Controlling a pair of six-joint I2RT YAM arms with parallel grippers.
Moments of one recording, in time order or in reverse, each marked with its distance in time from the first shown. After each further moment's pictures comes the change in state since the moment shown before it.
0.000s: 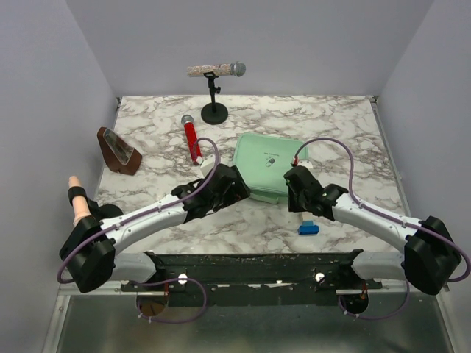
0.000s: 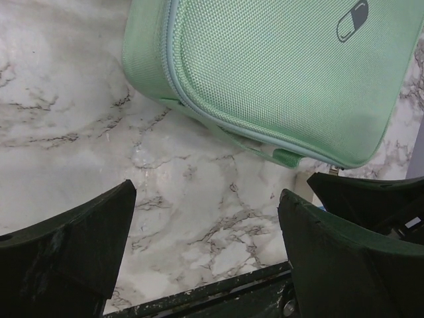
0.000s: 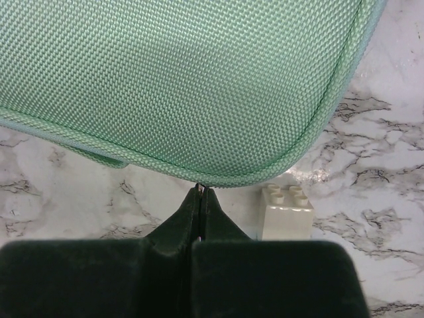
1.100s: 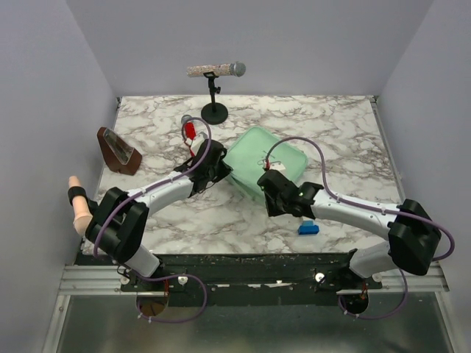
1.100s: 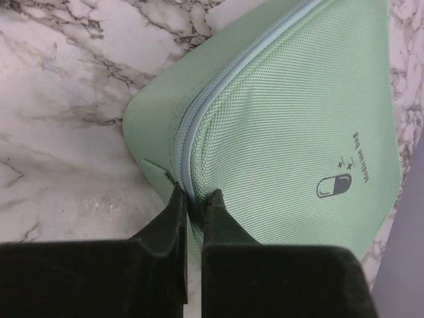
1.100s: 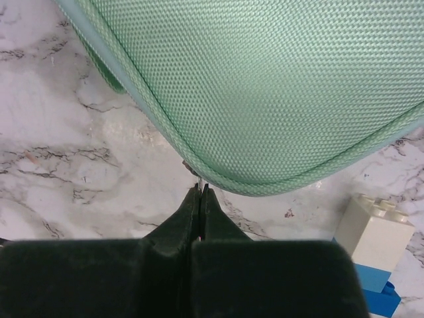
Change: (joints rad) left arm 0.274 0.274 0.060 0.269 0.082 0.077; right arm 0.195 0.170 0.164 -0.041 0.014 0.017
